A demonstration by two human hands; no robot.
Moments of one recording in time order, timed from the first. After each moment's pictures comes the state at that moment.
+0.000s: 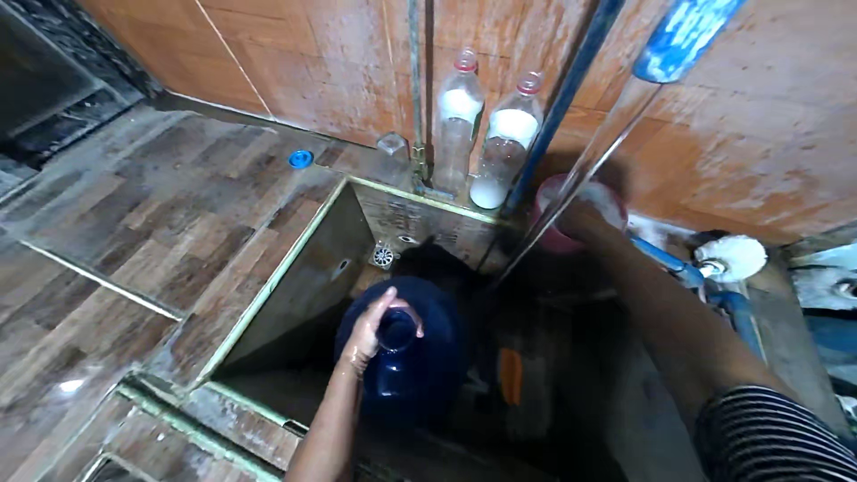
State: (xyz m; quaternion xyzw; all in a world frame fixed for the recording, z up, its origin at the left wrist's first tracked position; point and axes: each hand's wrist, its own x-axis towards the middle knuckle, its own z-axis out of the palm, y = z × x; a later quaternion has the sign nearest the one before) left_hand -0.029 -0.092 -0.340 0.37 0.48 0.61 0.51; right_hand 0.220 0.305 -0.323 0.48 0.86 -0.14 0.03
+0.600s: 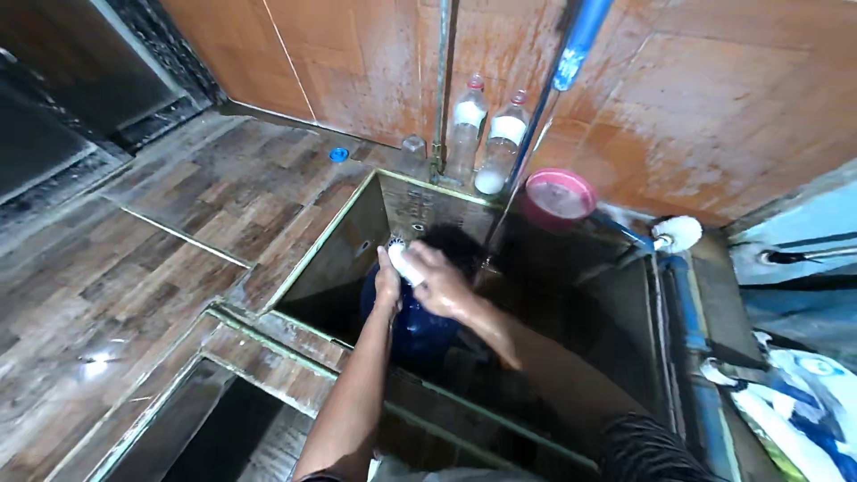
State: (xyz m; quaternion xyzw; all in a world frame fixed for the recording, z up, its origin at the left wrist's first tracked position) left_hand 0.018 -0.121 -0.287 0.04 0.68 0.65 0.33; right_hand 0.127 -0.059 -0.252 0.22 0.92 -0.33 -0.07
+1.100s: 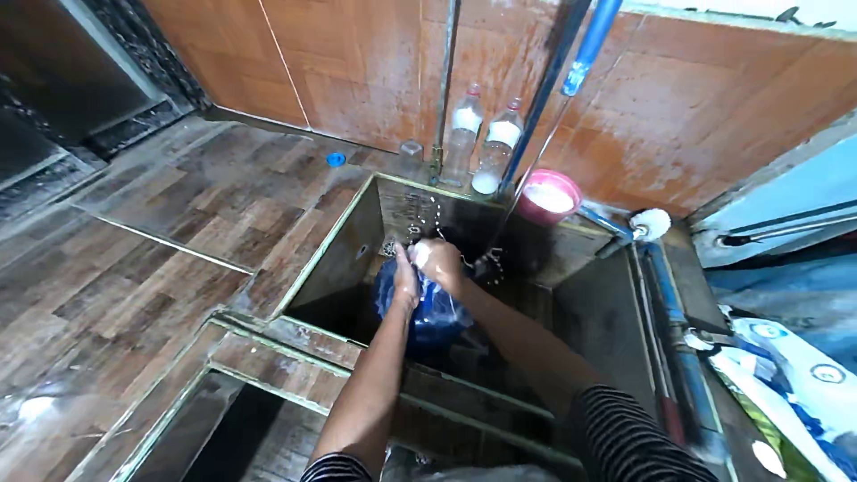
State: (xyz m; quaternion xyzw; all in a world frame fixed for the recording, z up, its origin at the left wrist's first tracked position) left_hand 0.007 -0.118 -0.299 0.10 0.62 0.66 0.42; right_hand 0.072 -0.060 -0.254 0.39 0.86 -0.31 -0.11
